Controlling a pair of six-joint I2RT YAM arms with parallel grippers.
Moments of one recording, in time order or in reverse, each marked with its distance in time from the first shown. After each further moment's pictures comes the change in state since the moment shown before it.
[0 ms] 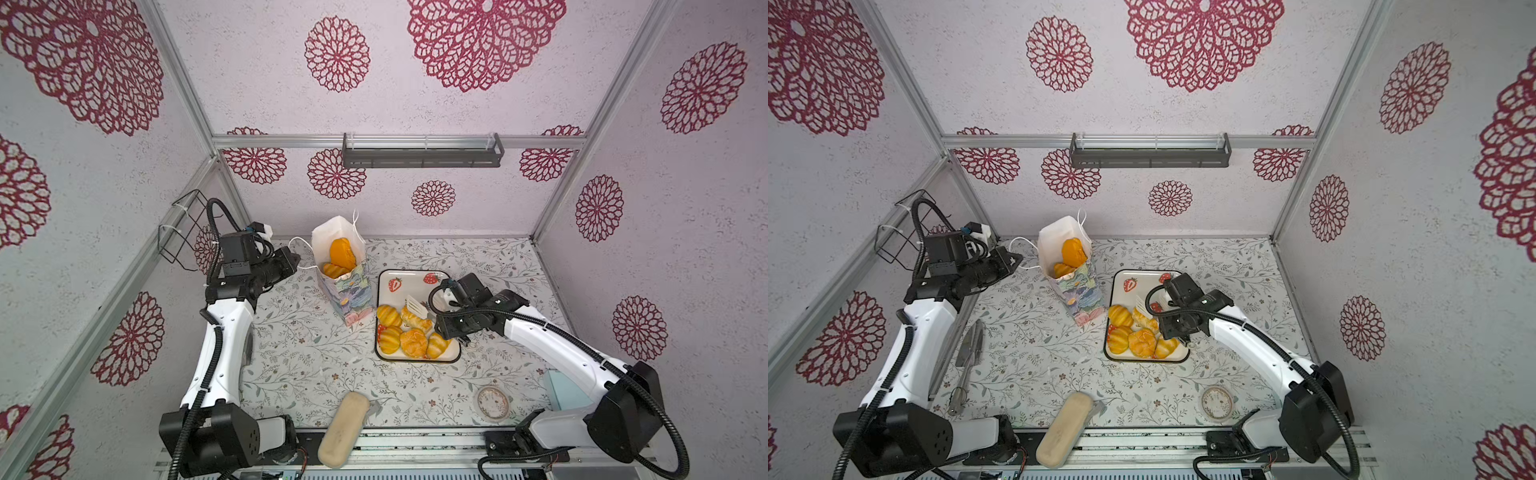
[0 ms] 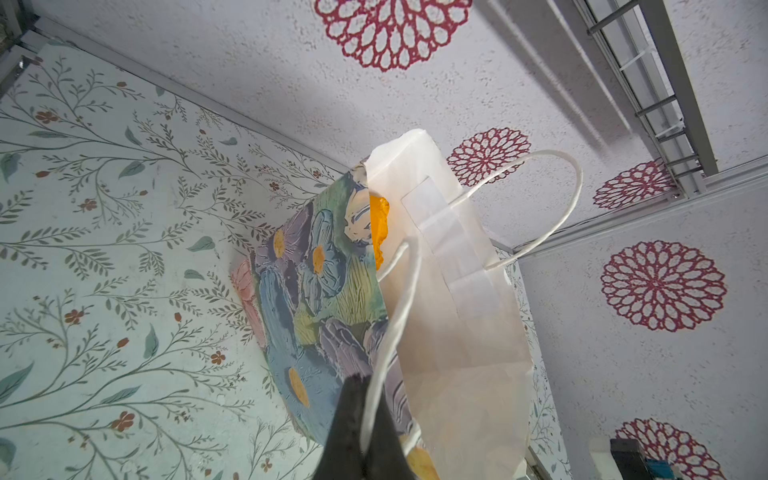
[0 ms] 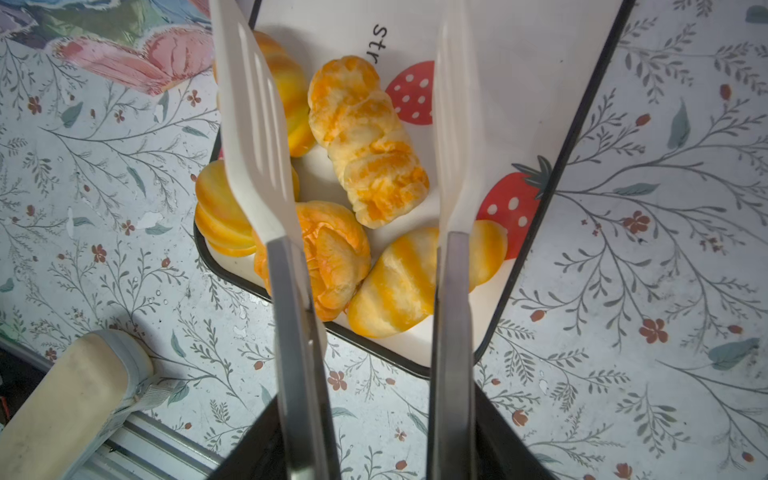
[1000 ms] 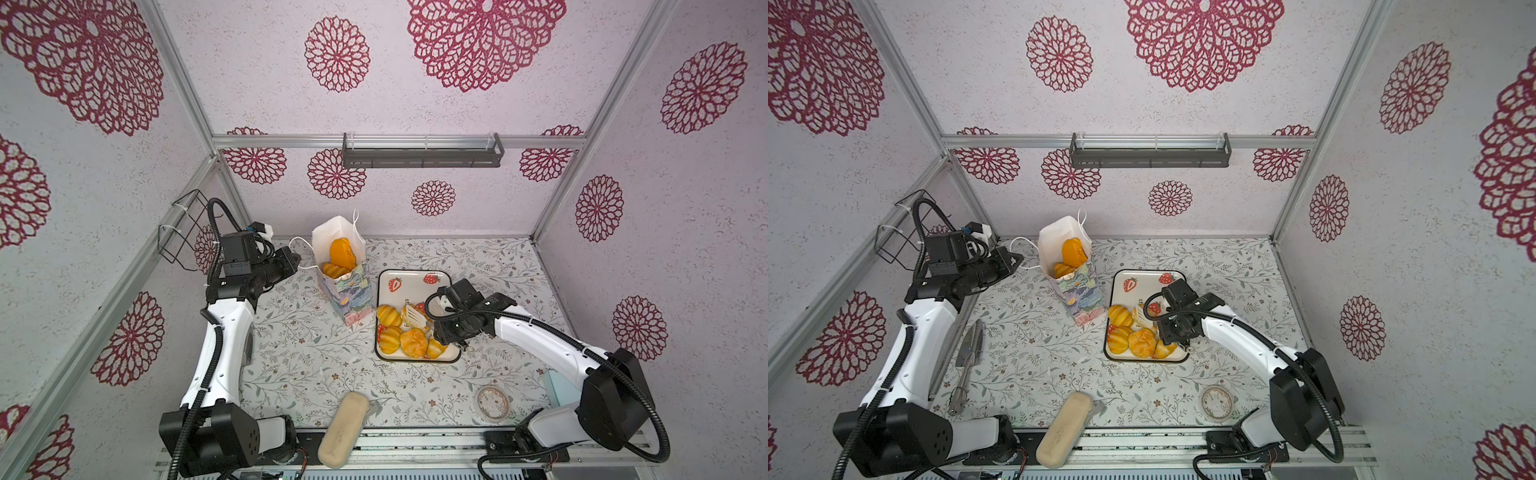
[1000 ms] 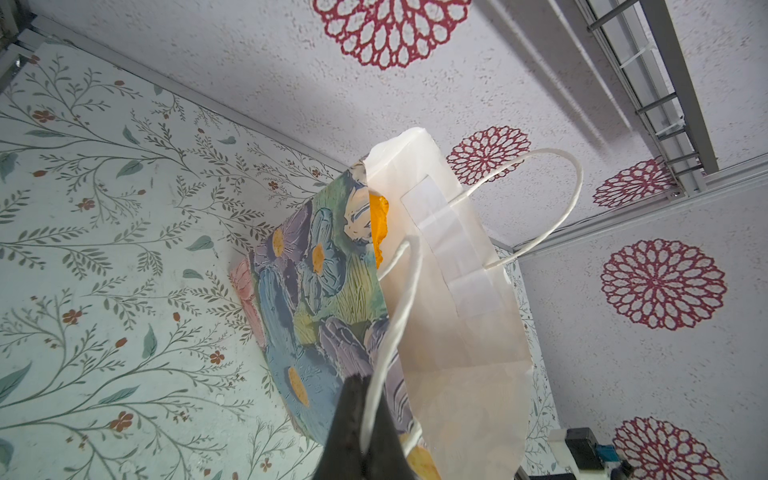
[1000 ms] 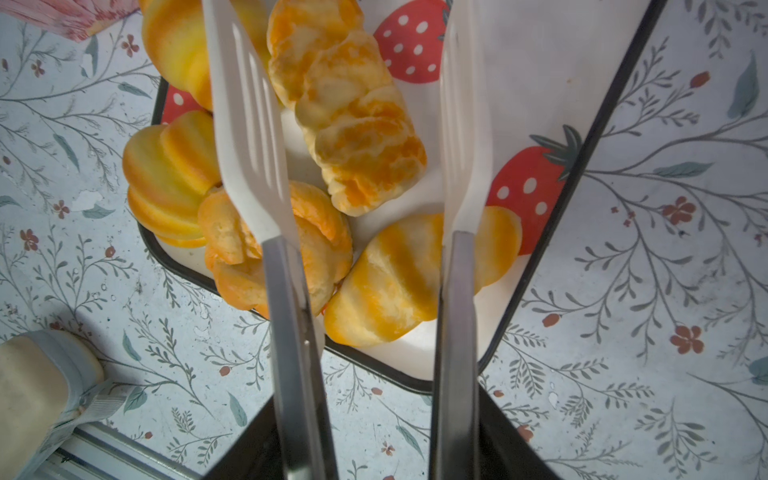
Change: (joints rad) left arm -0.004 0.001 0.000 0.000 0.000 0.000; right arm -0.003 0.075 -0.053 0.053 -0.008 -0.026
